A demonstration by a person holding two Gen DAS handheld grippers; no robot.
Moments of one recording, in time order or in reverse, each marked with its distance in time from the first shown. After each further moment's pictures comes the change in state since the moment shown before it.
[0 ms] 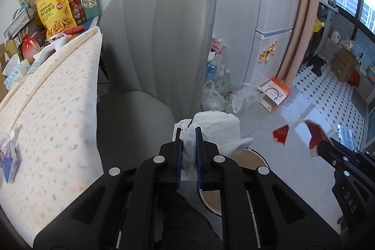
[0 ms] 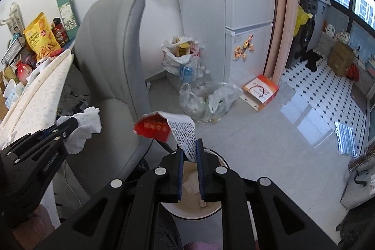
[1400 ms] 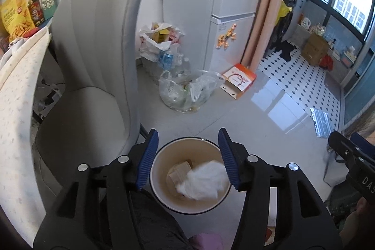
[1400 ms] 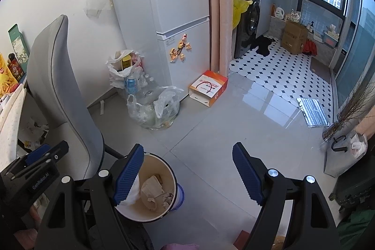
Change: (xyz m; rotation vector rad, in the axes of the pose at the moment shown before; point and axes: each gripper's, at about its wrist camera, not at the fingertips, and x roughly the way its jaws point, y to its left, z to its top) left arm 0.014 -0.086 -0.012 0.066 0.045 -0.189; right arm -0.038 -0.121 -0.022 0.203 -0.055 -0.218
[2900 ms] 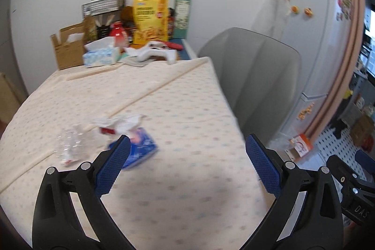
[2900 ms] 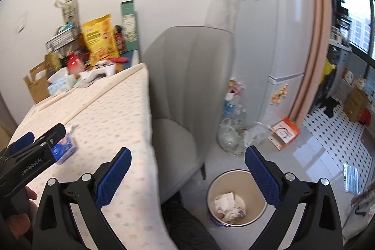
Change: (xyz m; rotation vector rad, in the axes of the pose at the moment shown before) left arm -0.220 0.279 -0.077 -0.366 -0.298 0.351; right arm -0.165 0.278 -0.065 -0.379 -0.168 0.368
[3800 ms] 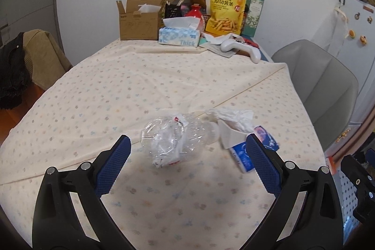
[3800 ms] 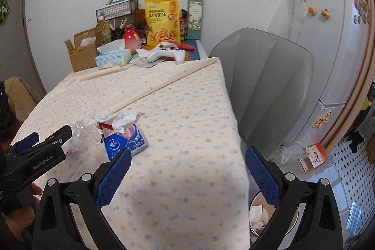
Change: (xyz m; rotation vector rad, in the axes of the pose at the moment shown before) left arm 0.010 0.156 -0.015 -0.197 0.059 0.217; right arm 0.026 0.153 0.004 -0.221 0.038 0.180
